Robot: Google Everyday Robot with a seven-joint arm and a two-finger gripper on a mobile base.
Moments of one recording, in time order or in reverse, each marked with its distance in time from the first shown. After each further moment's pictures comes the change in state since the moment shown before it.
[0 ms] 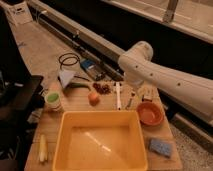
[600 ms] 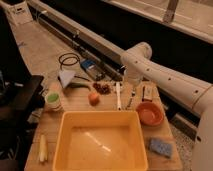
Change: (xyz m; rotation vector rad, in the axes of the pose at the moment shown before) arm 0.011 -0.020 0.056 0.026 -0.113 -0.059
